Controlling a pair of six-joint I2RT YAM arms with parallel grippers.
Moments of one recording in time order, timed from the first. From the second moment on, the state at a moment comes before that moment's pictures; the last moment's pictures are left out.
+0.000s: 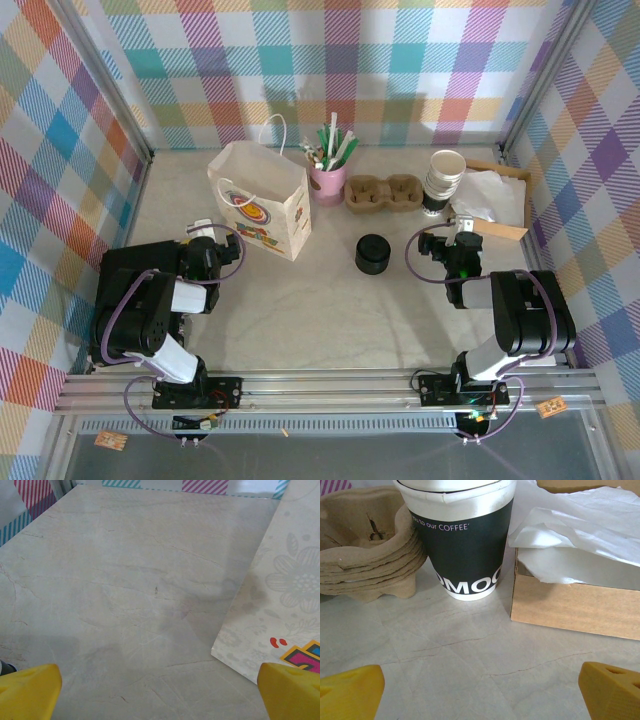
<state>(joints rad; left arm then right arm) -0.10 1.58 0.37 0.81 -0.31 -0.13 0.03 1.54 0.37 0.76 0.06 0.08</state>
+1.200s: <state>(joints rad) -0.23 0.95 1.15 -0.43 -0.40 -0.47 0.03 1.12 1.15 -0.50 0.04 0.29</state>
